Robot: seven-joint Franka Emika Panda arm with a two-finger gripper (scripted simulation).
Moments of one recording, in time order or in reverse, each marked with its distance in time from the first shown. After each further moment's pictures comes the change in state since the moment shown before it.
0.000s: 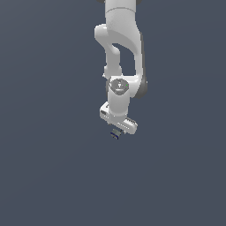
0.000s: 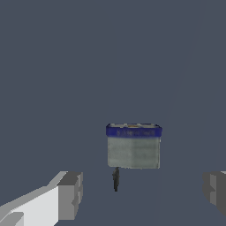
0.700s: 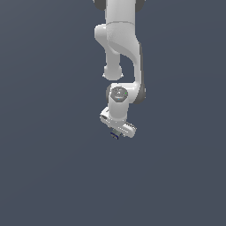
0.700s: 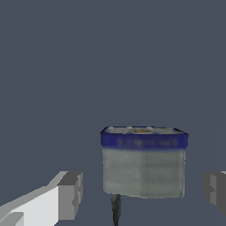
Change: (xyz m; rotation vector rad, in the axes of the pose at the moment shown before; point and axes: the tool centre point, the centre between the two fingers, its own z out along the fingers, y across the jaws) arm -0.001 0.001 0.038 -0.001 0.000 0.004
